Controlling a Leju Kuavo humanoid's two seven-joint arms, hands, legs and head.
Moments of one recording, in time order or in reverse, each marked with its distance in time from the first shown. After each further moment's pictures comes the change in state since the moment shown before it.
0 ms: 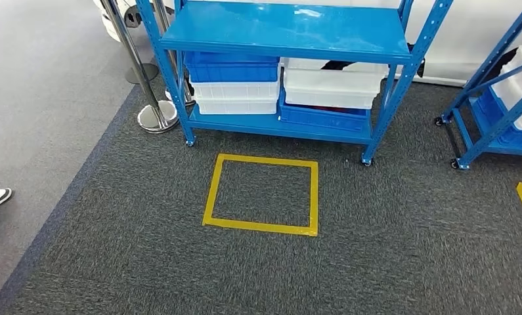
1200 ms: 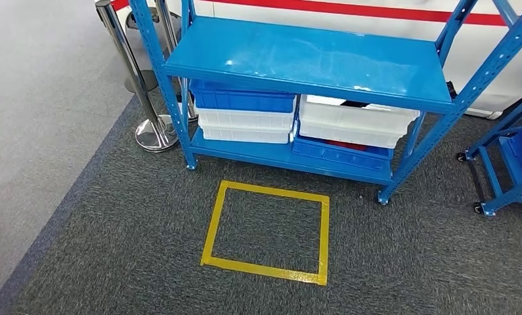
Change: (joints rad) left arm -0.023 0.002 -0.012 0.029 -0.122 -0.011 0.020; right arm -0.024 -0.014 -0.001 0.007 0.030 0.029 0.004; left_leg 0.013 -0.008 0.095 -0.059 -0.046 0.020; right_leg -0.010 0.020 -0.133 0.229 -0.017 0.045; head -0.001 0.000
